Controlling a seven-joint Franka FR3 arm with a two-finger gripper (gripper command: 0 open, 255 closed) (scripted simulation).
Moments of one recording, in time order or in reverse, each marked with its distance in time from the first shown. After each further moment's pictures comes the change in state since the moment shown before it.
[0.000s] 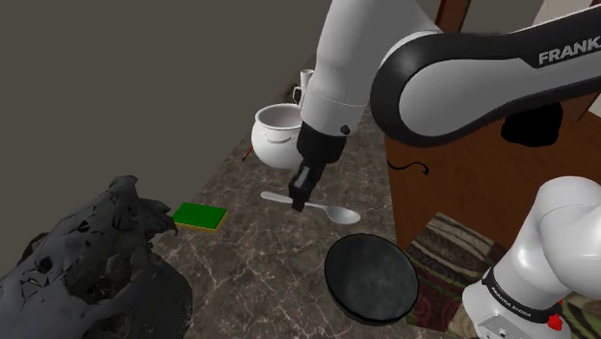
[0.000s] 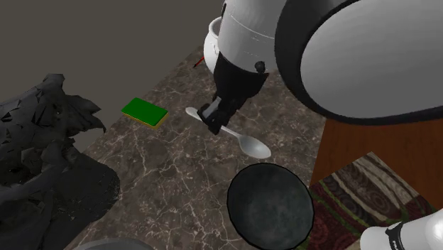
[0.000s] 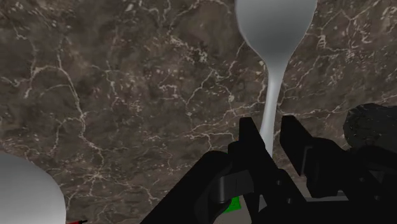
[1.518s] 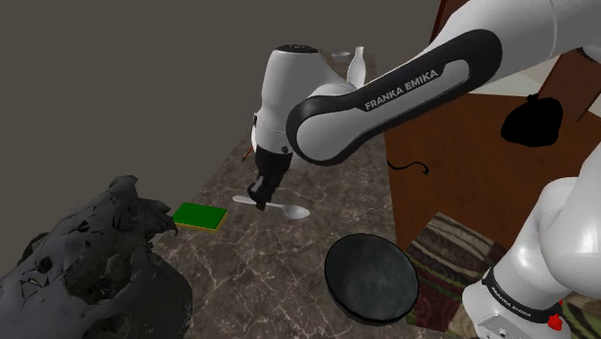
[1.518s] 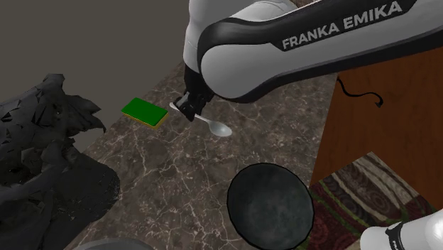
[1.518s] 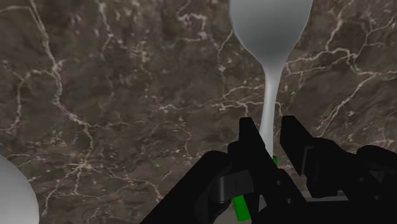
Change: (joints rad) arm -0.062 0.408 -0.005 0.189 -0.154 0.195 -0.002
